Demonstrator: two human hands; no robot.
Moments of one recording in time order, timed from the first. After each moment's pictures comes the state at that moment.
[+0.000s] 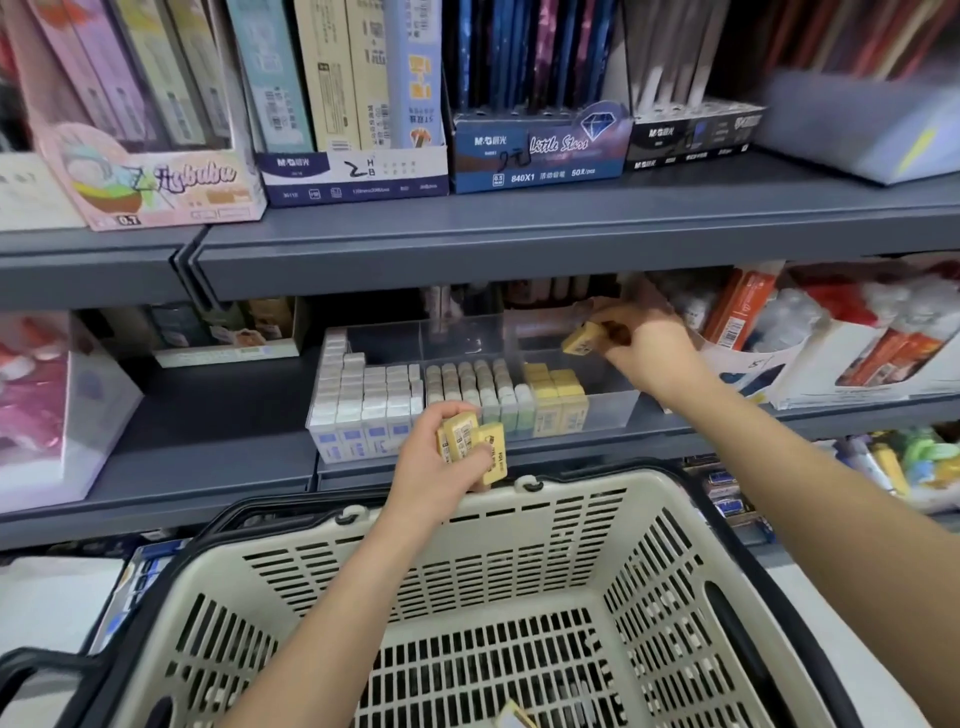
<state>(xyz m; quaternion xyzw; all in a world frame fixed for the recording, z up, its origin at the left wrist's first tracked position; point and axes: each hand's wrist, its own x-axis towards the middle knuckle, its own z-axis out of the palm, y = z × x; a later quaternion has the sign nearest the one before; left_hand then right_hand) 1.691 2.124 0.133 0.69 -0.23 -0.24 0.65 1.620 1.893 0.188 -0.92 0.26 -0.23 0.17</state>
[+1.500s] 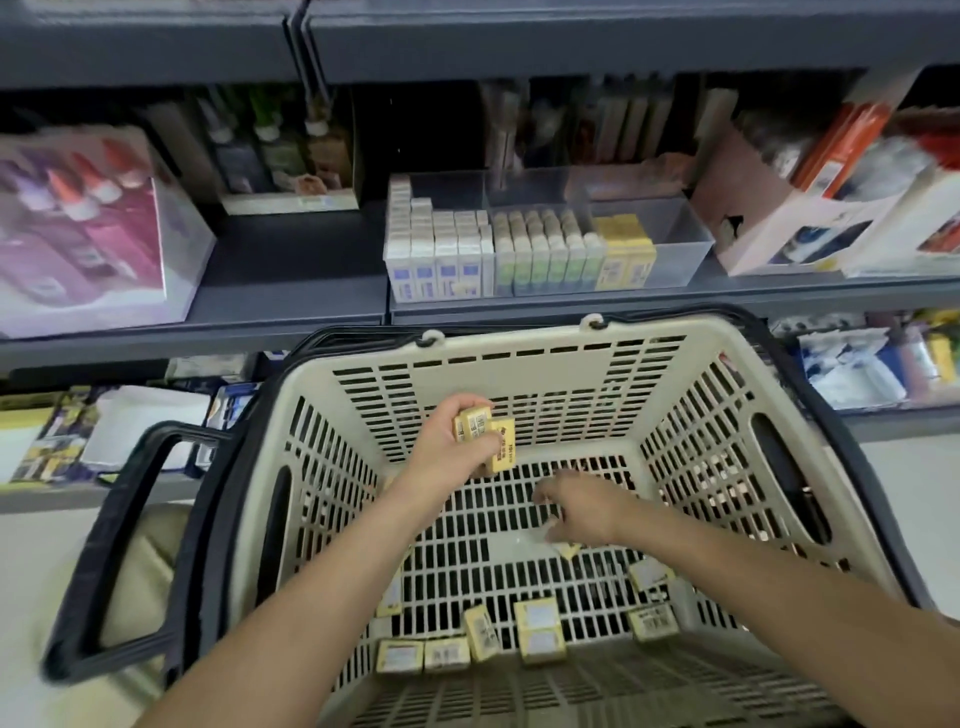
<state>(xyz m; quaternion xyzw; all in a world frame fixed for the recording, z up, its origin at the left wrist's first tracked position) 1.643 2.229 0.064 0.71 -0.13 -0.37 0.59 1.530 2.078 -0.002 -0.94 0.09 0.28 0.18</state>
